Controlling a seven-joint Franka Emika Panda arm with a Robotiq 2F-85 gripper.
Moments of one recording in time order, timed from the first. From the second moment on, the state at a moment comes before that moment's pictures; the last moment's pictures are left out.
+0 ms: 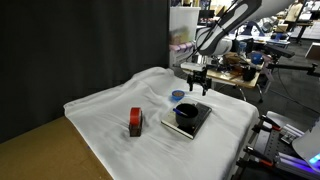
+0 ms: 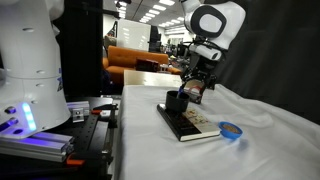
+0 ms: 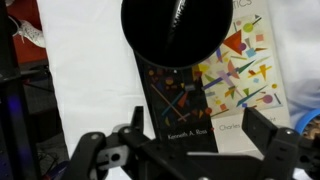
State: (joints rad) arm 0.08 0.27 -0.04 -2.18 0.32 2.32 1.50
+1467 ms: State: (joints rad) arm 0.06 0.22 -0.01 -2.22 0.39 2.36 1.49
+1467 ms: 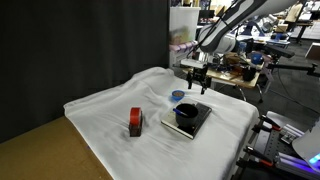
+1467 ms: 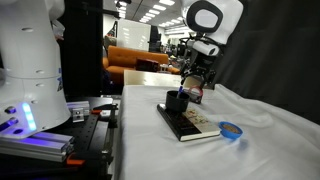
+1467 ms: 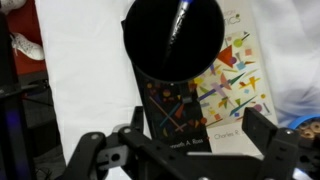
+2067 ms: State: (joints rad) arm 0.06 0.23 0.05 -2.20 0.78 2.51 1.29
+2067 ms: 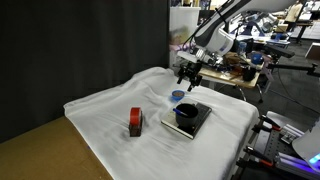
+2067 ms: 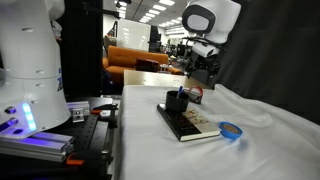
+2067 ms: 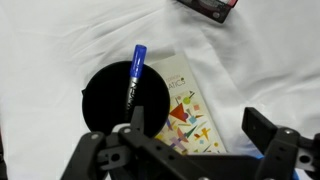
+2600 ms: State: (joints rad) arm 0.06 0.23 0.05 -2.21 0.78 2.51 1.29
